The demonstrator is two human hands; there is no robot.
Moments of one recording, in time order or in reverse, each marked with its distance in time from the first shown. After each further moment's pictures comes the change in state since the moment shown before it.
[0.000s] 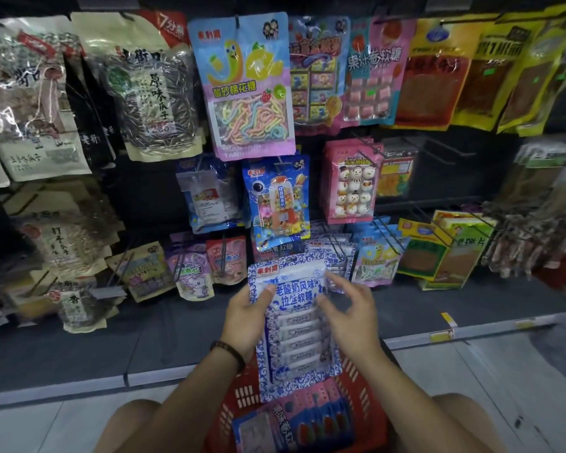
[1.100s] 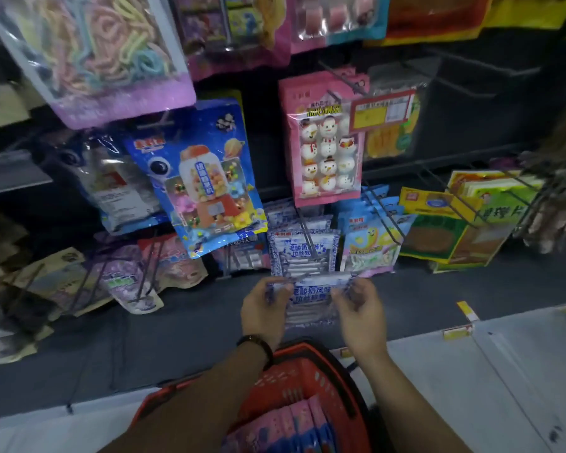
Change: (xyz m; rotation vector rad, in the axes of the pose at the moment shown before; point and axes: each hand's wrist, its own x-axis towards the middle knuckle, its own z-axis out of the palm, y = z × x) left_hand 0.160 -0.098 0.166 0.202 0.122 -0.090; right_hand 0.157 0.205 -0.020 0.027 0.169 0.349
